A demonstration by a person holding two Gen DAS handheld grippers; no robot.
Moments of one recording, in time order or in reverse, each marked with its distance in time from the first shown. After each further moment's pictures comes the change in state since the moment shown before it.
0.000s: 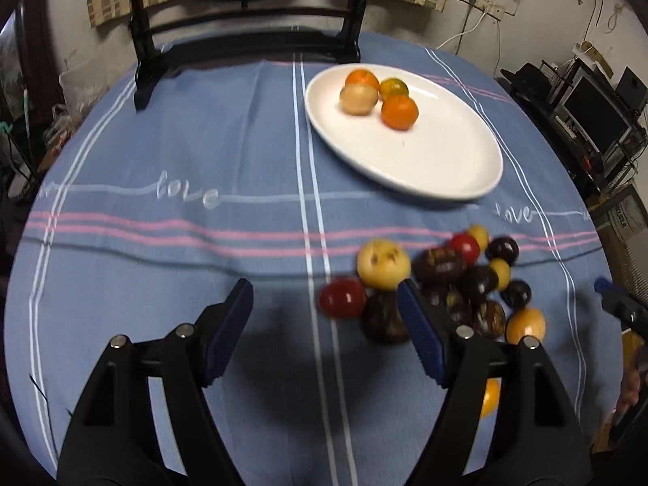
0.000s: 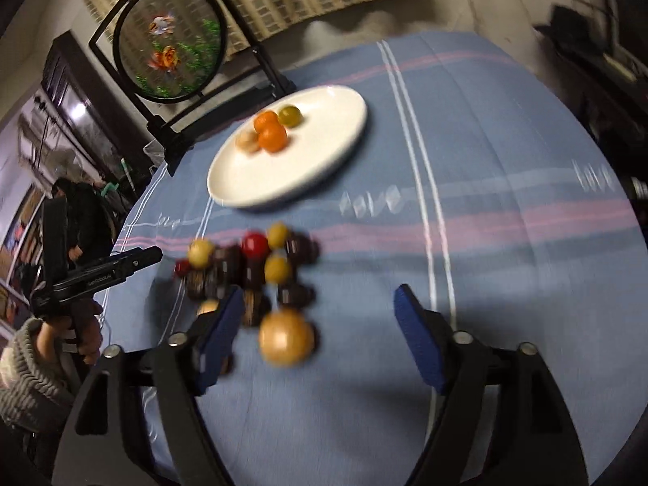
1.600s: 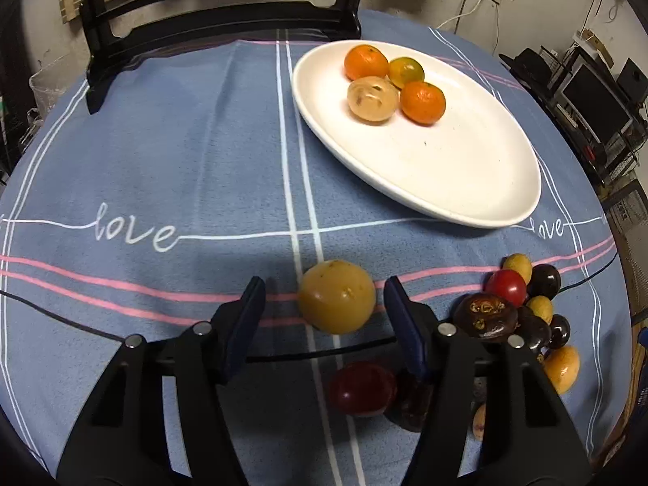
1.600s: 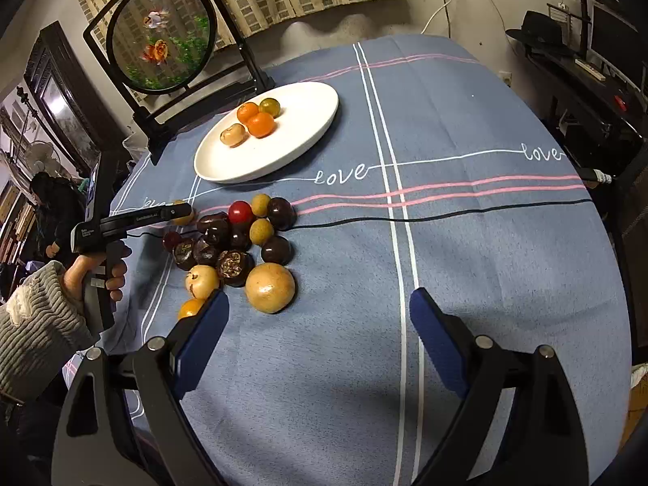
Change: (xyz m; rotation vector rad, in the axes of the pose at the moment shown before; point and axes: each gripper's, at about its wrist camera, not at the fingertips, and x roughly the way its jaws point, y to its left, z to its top) left arm 0.075 0.007 0.038 0.033 0.057 -0.036; right arm -0.029 0.008 -0.020 -0.032 -0.010 -0.115
